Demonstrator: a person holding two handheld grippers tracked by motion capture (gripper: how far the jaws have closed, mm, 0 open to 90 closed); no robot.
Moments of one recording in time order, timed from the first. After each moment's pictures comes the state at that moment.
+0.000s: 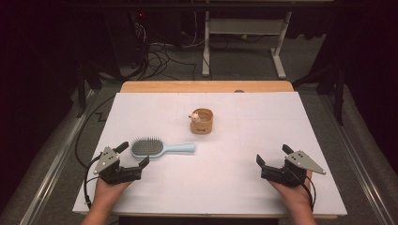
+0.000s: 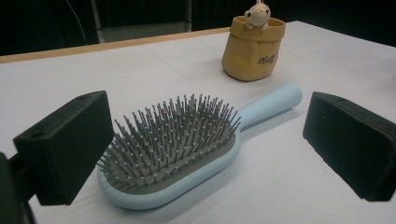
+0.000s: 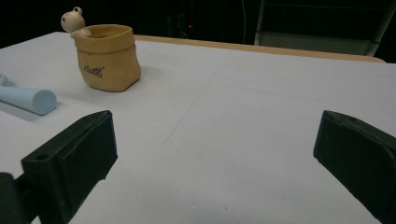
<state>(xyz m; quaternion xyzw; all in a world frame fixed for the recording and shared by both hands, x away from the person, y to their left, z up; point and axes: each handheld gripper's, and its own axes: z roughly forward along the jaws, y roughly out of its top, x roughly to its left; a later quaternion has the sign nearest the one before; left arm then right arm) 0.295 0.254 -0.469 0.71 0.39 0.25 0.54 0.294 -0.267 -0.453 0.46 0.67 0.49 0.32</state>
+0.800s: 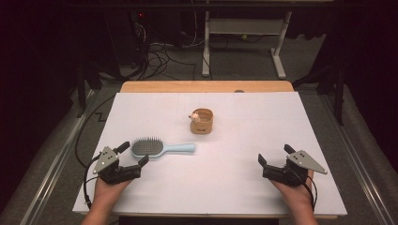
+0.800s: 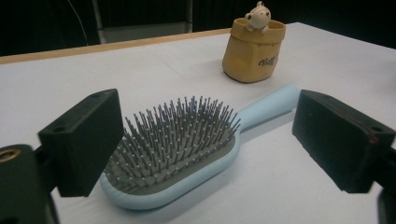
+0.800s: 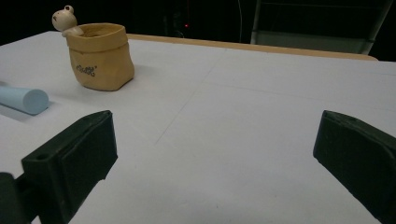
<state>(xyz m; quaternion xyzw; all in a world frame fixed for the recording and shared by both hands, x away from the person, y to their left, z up) 0.294 0.254 -0.466 0.70 0.39 0.25 0.54 0.296 -0.271 -0.454 0.46 0.67 0.49 0.33</state>
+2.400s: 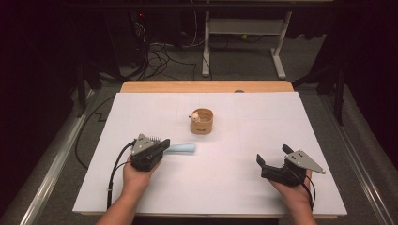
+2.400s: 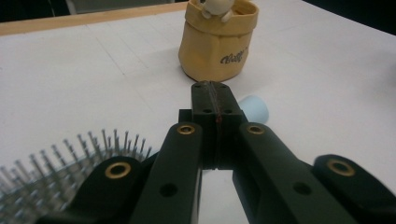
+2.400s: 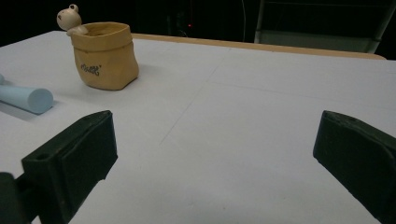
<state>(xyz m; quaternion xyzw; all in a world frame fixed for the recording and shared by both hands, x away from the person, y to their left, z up) 0.335 0.169 -0.453 0.74 0.41 0.20 0.49 0.296 -0.267 -0.456 0.46 0.67 0.49 0.32</state>
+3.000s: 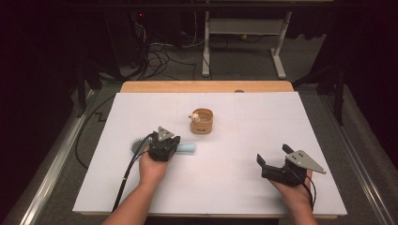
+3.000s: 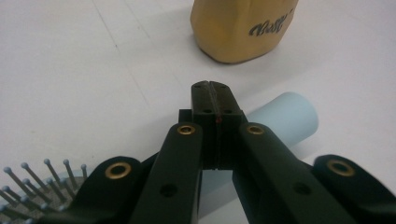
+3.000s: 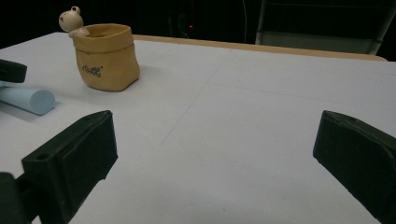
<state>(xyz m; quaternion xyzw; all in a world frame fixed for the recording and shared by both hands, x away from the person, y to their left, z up) 0.372 0.127 -0.467 0.78 0.46 0.20 0.38 0.296 -0.268 -0.455 0.46 0.67 0.49 0.32</state>
